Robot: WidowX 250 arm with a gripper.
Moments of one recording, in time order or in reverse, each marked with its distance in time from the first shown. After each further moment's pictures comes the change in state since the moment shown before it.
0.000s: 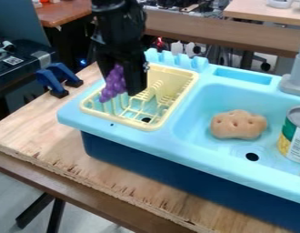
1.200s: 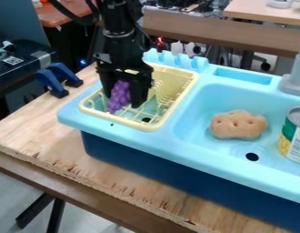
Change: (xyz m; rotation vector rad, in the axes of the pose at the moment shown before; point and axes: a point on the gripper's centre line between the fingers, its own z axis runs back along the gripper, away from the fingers) arm 0.016 0.028 -0.038 0.124 0.026 0.214
